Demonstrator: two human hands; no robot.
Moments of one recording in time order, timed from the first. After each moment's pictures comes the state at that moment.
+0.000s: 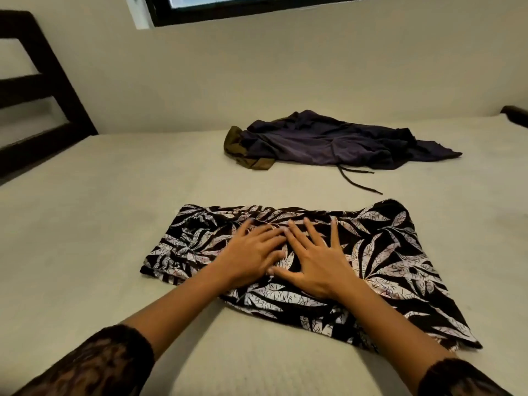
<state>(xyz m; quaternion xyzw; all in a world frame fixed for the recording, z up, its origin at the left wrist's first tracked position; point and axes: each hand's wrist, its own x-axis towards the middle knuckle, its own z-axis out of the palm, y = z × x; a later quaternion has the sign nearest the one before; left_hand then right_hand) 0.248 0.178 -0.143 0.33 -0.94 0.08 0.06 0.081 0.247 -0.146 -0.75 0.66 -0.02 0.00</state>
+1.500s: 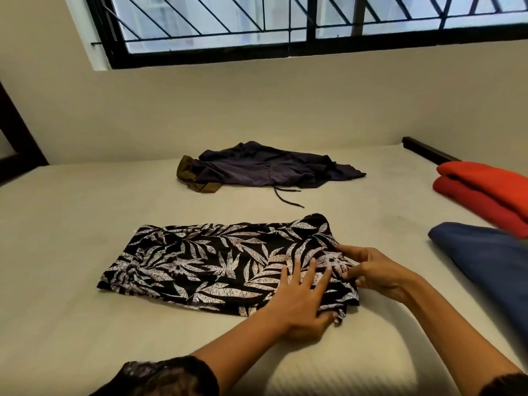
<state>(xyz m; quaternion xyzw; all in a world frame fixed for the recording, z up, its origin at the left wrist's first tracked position) 0.084 0.338 -0.136 0.28 -0.95 -0.06 -0.07 -0.102 0.375 -0.108 -0.34 0.62 -0.44 0.56</state>
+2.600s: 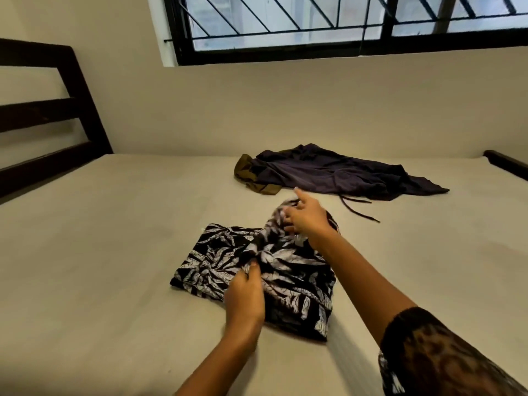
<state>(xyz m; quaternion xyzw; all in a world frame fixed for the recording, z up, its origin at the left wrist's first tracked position) 0.248 0.295 -0.096 0.61 -0.48 -0.44 0.45 0.116 0.197 -0.048 -0.46 0.62 -0.51 0.37</state>
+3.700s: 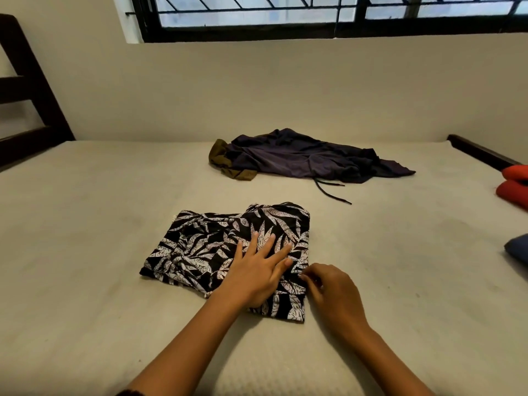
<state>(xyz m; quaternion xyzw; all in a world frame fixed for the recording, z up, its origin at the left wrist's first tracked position) 0.218 0.253 -0.120 0.45 -0.89 -0.09 -0.01 0.080 0.337 -0.142 -0.61 0.71 -0.35 0.05</state>
